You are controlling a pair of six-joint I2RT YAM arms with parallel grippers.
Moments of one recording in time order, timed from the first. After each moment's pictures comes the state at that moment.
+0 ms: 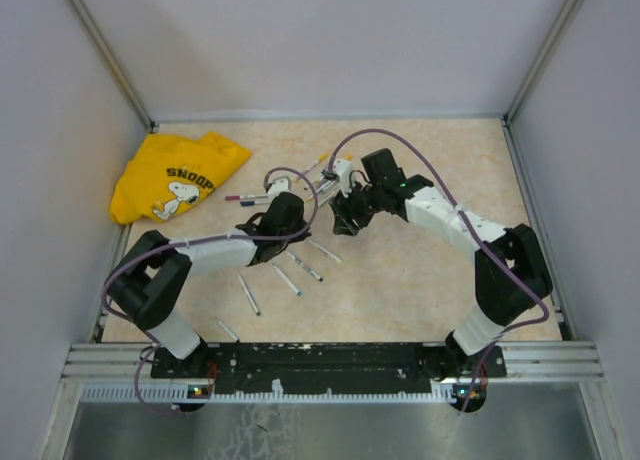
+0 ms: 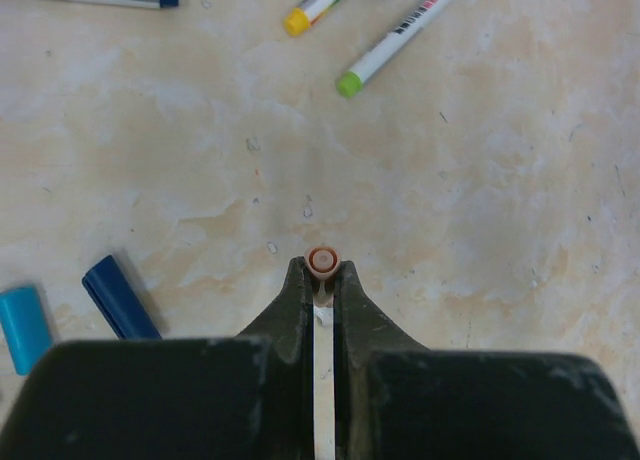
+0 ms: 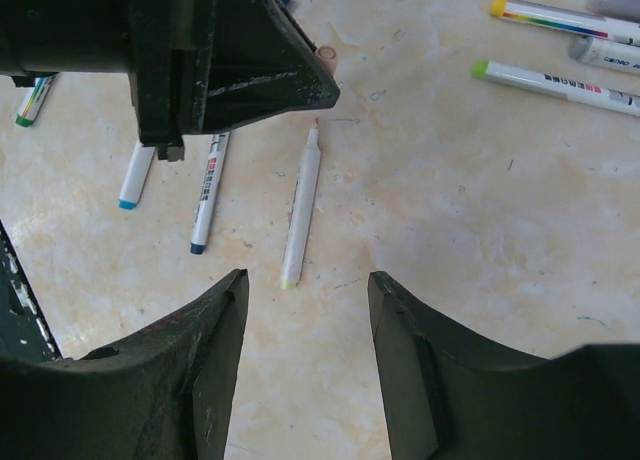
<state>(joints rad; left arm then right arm) -0.73 1.62 0.80 0.17 -0.30 -0.73 0.54 1.60 1.19 -0.46 -0.52 -0.29</state>
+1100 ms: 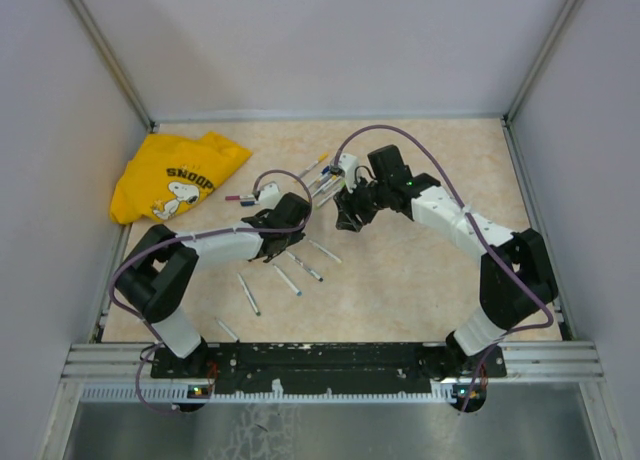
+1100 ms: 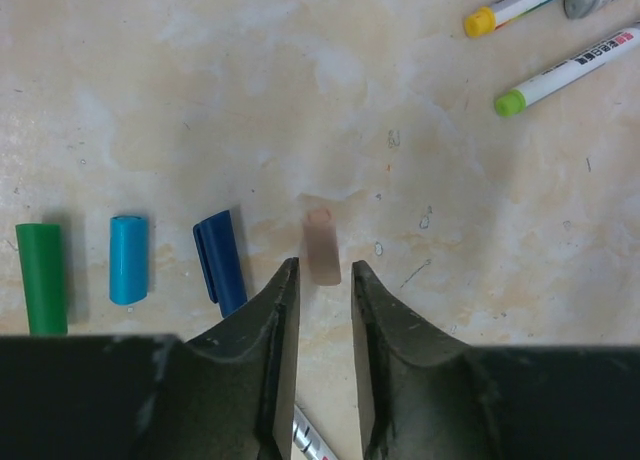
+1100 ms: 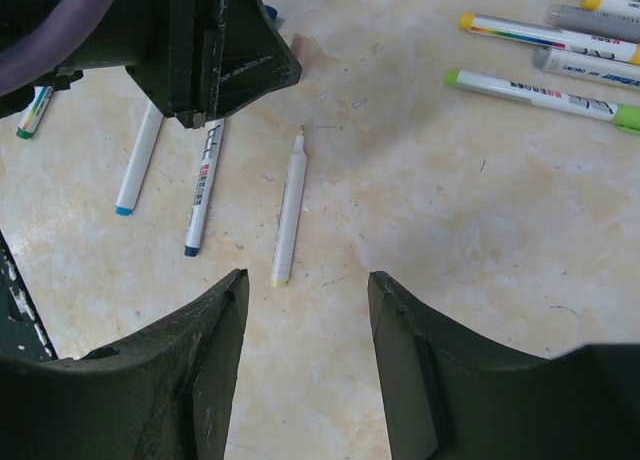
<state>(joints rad) -0.73 1.69 0.91 -0.14 -0.50 -0.98 0.51 1.57 1.19 -0.45 -0.53 -0.29</state>
